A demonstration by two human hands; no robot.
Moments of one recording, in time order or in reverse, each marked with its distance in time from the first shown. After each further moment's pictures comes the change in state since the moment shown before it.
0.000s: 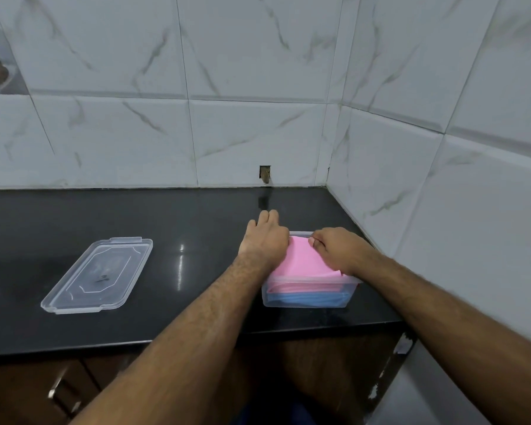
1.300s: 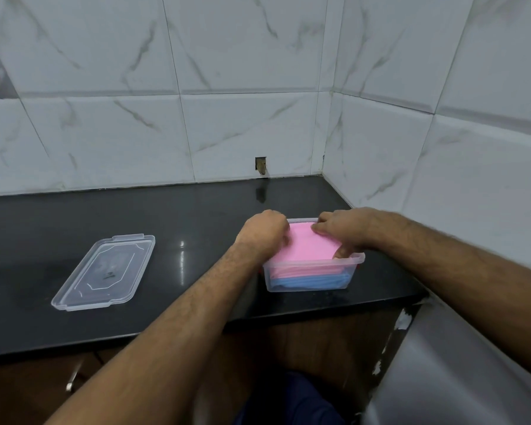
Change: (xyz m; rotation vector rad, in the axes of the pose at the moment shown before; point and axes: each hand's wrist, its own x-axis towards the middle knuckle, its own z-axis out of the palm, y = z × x) left_hand -0.017 -0.003 -0.028 -0.107 -0.077 0.088; right_hand -0.003 -0.004 -0.042 -0.514 -0.446 -0.169
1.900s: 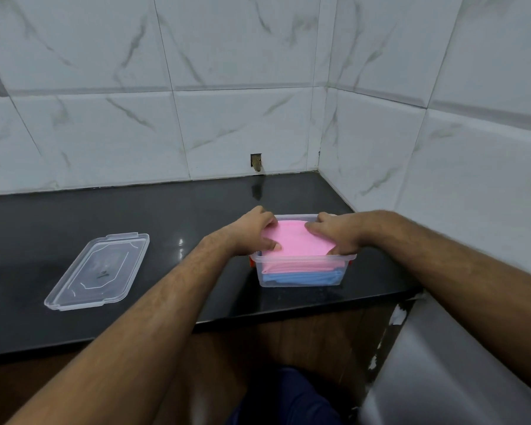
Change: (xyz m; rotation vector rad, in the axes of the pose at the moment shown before) left_hand -0.003 -0.026 -0.003 -0.311 -0.227 0.012; right_hand -0.002 0.002 0.012 0.224 -0.015 -0.026
